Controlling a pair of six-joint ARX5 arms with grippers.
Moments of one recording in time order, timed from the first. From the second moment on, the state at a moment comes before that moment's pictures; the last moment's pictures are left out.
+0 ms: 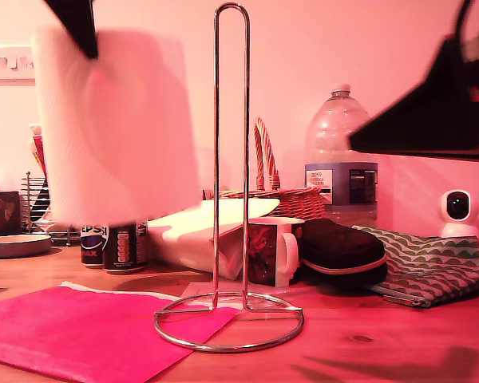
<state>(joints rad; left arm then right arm) -0.41 1.68 1.99 -1.35 -0.01 0.82 0.61 0.87 0.14 0.57 -0.28 -0.08</state>
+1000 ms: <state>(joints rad) -0.41 1.68 1.99 -1.36 0.05 0.79 0.58 1.81 0.43 1.05 -0.46 -0.05</state>
